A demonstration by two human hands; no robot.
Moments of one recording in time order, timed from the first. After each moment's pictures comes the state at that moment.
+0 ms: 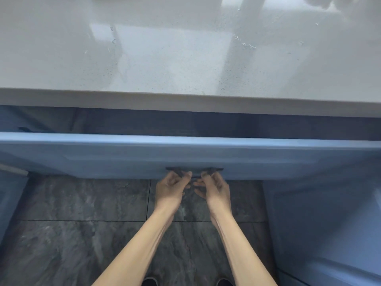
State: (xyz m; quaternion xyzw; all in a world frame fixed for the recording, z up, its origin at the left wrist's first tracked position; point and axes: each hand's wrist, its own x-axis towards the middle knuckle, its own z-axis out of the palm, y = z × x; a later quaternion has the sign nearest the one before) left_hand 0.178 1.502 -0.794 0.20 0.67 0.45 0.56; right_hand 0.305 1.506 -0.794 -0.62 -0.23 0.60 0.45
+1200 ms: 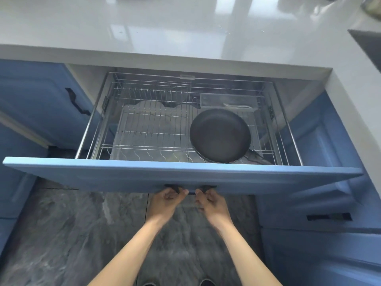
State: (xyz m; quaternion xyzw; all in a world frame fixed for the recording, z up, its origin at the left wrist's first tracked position) left_hand 0.165 1.284 -0.810 0.32 0.70 0.35 0.53; right_hand 0.347 1.288 -0.806 -0.66 -0.35 0.59 0.31
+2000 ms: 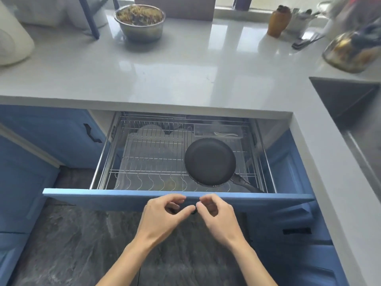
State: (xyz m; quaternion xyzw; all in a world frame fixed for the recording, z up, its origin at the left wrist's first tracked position) left_hand 0.166 1.276 -0.595 0.54 0.68 0.28 0.41; right_hand 0.374 1.286 -0.595 -0.66 -0.53 0.48 0.23
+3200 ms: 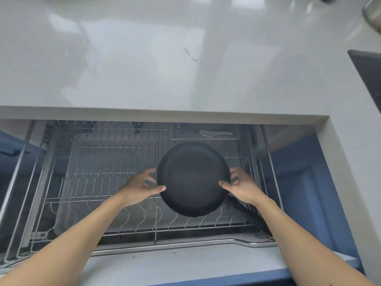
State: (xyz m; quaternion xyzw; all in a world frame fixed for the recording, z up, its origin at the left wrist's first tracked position) left_hand 0.149 1.532 -0.796 0.52 0.65 0.04 0.55; right_hand 0.523 1.541 -0.751 -0.74 -0.49 0.46 0.02
